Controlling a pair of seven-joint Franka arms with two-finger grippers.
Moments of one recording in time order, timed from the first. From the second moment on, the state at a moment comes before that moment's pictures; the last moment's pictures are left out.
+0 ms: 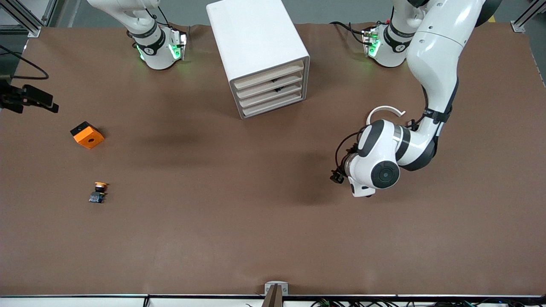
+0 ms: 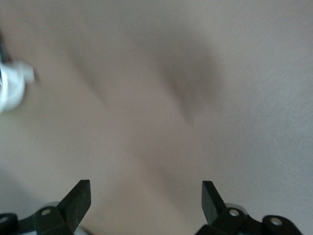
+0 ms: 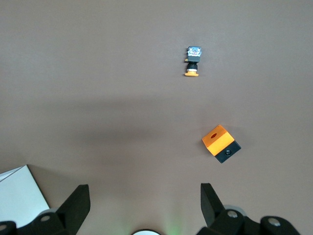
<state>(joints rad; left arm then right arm) -0.23 0.70 -0.21 -1.52 -0.20 1.86 -1.42 -0.01 0.01 -0.11 -1.61 0.02 1.50 -0.11</state>
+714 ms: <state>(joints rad) -0.26 0.79 -0.26 -1.48 -0.53 1.43 -1.94 -0.05 0.10 -0.11 -1.60 0.02 1.52 -0.11</state>
